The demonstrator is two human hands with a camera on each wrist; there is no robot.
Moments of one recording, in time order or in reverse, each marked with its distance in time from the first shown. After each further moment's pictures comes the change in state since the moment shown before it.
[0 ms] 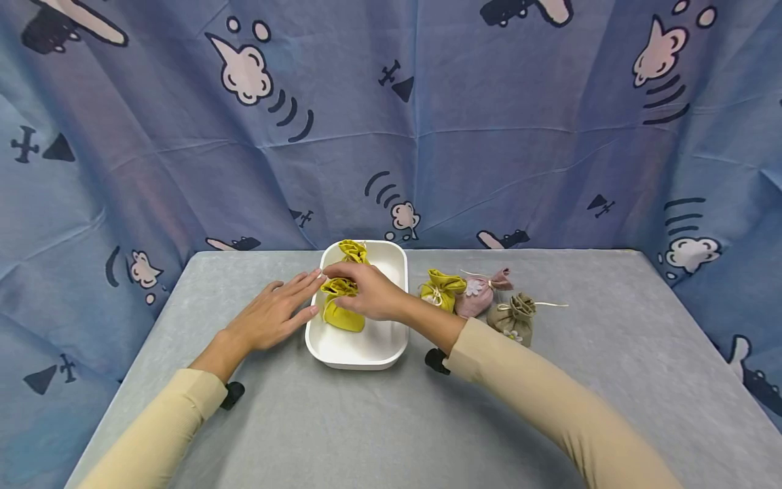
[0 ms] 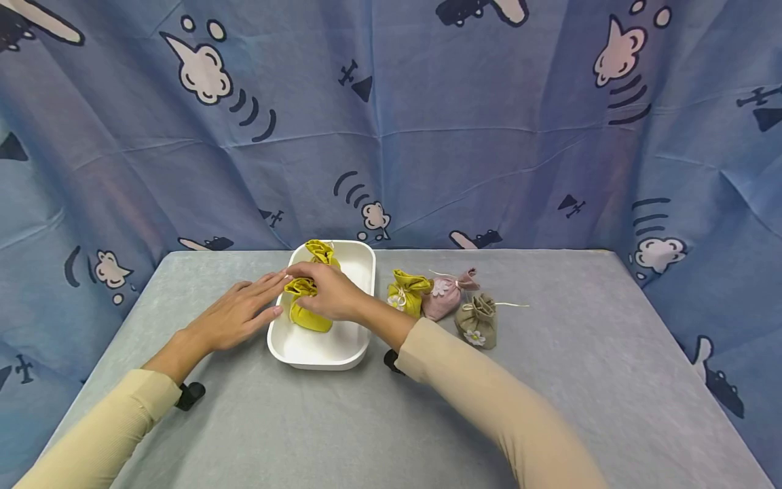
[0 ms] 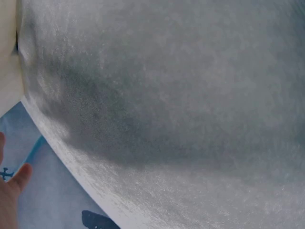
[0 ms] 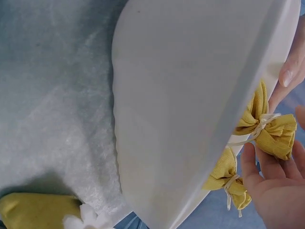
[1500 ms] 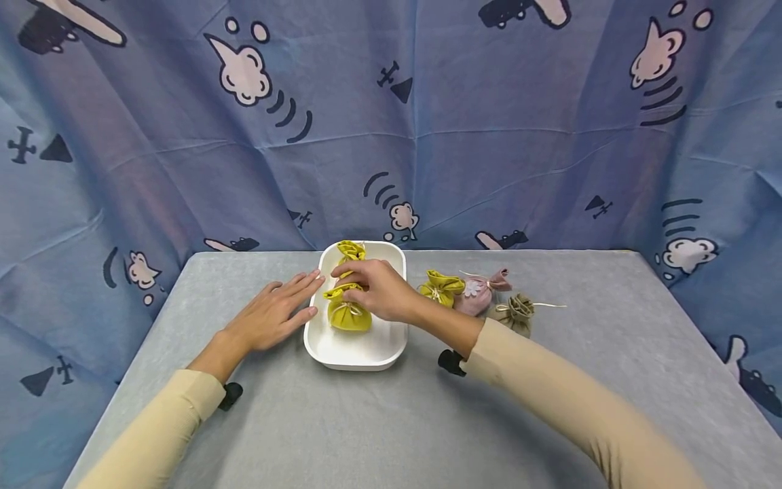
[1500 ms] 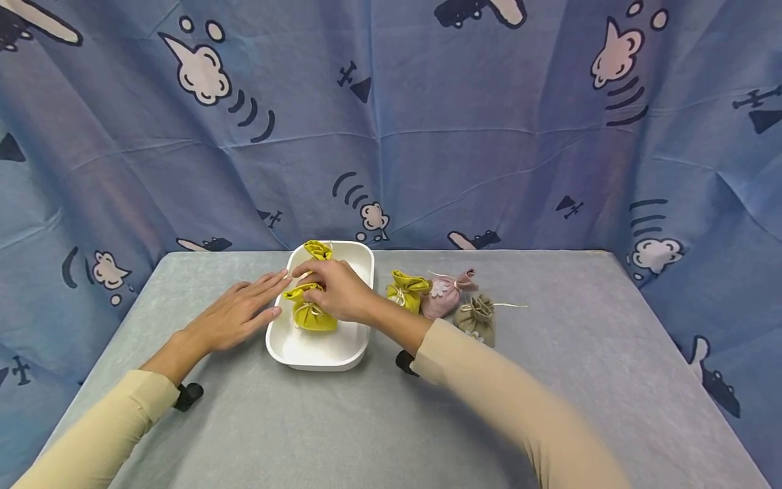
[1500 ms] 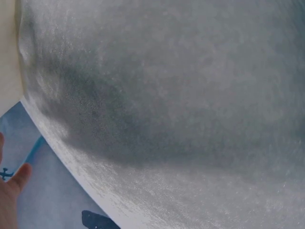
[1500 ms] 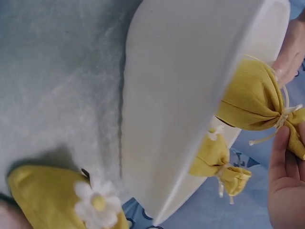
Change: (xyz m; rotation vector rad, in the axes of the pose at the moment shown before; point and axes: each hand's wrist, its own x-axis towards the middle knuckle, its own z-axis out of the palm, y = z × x) left_hand 0.000 0.000 -0.001 0.003 0.010 0.014; right_hand -0.015 -0.011 -0.015 0.075 0.055 0.031
